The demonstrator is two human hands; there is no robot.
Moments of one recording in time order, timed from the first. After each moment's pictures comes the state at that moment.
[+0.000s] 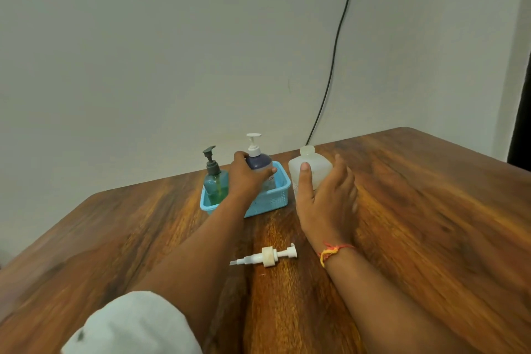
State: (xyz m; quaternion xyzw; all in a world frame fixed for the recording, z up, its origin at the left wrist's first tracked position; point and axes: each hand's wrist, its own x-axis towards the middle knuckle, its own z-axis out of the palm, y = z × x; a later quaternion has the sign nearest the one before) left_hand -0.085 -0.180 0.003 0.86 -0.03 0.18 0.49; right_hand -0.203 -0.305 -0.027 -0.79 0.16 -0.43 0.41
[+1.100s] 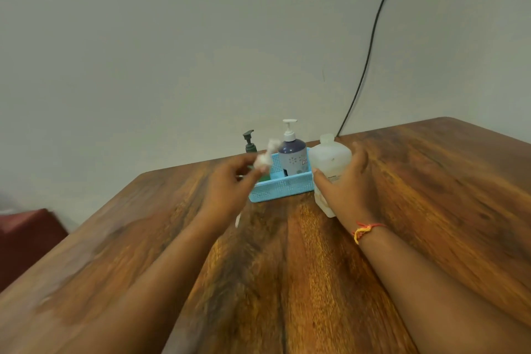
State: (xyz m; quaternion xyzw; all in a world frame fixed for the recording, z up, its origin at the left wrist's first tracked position) left_hand -0.234 -0.092 0.034 0.87 -0.14 0.22 0.42; right_hand -0.200 -0.306 -0.035 -0.80 0.05 -0.35 0.48
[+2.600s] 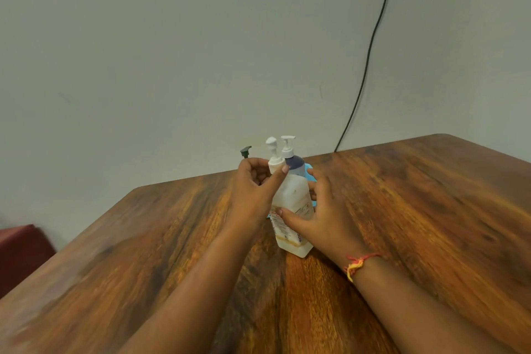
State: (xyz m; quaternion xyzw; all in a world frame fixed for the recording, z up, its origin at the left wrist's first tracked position) left_hand -0.208 -0.140 0.029 0.72 -0.11 0.20 0.66; right_hand -0.224 -0.282 -0.026 -0.81 -0.15 -0.23 0.51
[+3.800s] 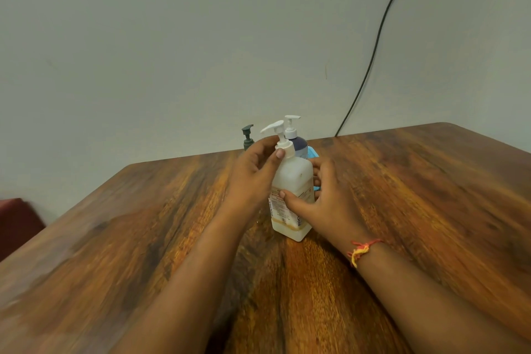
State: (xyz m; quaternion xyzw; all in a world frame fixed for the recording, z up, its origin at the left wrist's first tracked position) left_hand -0.206 -0.126 0.022 0.73 -0.17 0.16 0.64; right_hand -0.223 -0.277 -0.031 -0.81 -0.15 -0.27 0.50
